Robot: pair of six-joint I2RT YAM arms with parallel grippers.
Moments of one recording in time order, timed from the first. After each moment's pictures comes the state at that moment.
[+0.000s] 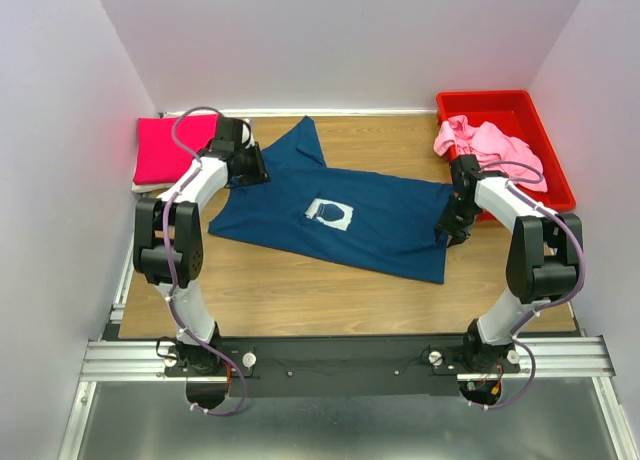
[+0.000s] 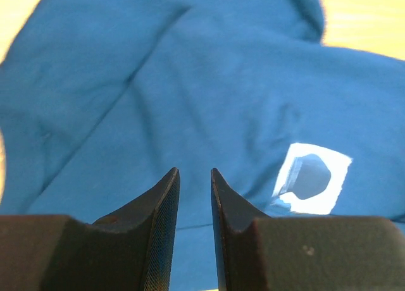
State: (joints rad) left arm -0.14 1.85 1.39 -0.40 0.24 -0.35; right arm 0.06 1.69 1.11 -0.85 0.06 0.60
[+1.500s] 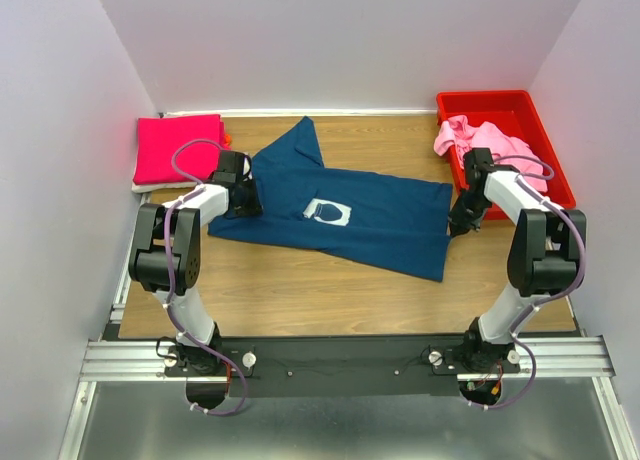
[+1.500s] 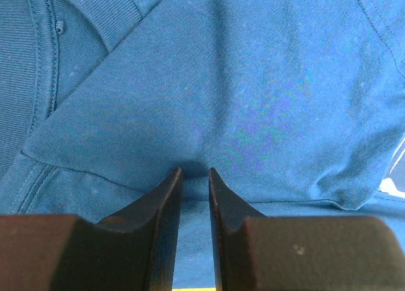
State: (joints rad) left arm -0.13 1.79 1.06 -0.25 0.11 -0.34; right arm -0.02 1.73 1.17 -0.84 0.07 0.53
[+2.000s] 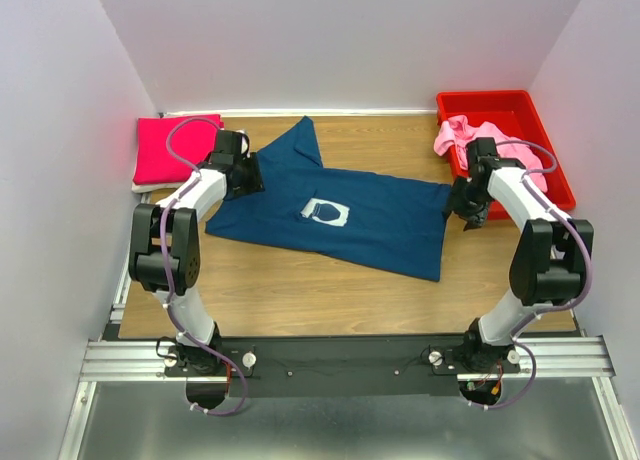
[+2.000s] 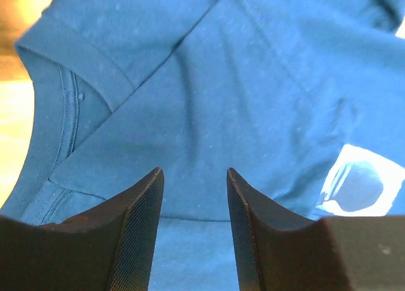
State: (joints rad) left arm -0.13 1.79 1.23 -0.32 0.10 -0.35; right arm -0.01 1.69 1.23 -0.87 0.07 0.43
